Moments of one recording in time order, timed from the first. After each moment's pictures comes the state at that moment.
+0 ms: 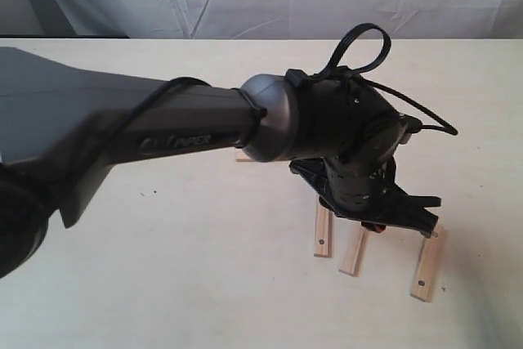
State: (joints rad) left arm -0.90 2.20 -1.68 0.06 0.80 -0.49; right arm 0.05 0.01 0.00 0.05 0.37 0.05
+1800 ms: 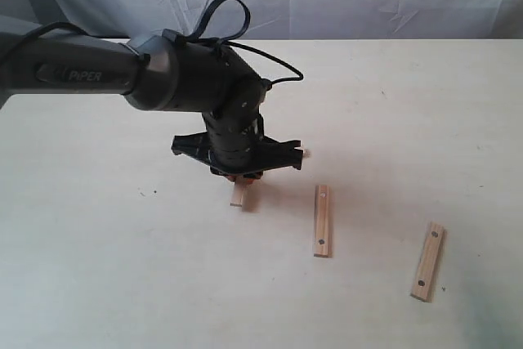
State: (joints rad) left arm -0.61 2.09 -1.40 0.21 0.73 -0.76; right arm 0.05 0.01 0.00 0.05 0.37 0.05
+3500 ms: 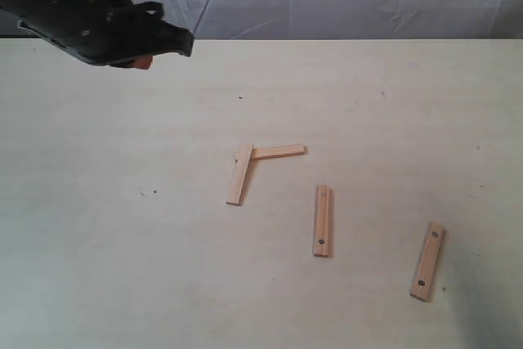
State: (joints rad) left arm -0.38 1.49 -1.20 0.20 0.72 -0.41; right arm 0.05 0.01 0.00 0.05 0.22 0.05
